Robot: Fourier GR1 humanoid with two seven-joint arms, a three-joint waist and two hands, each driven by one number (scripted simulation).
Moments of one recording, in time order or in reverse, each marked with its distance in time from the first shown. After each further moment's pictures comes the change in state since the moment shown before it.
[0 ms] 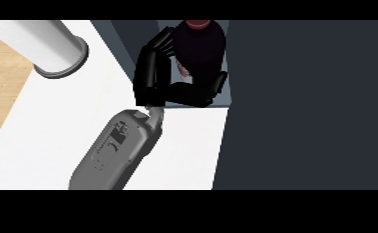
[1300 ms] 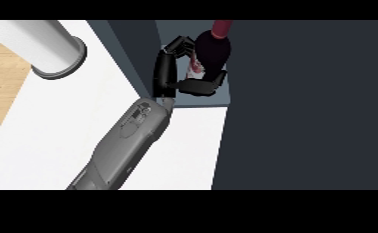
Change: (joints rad) left arm -0.129 0.000 -0.037 0.481 0.088 0.028 -0.312; right arm 0.009 0.014 -0.038 0.035 -0.022 0.042 -0.043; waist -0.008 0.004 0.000
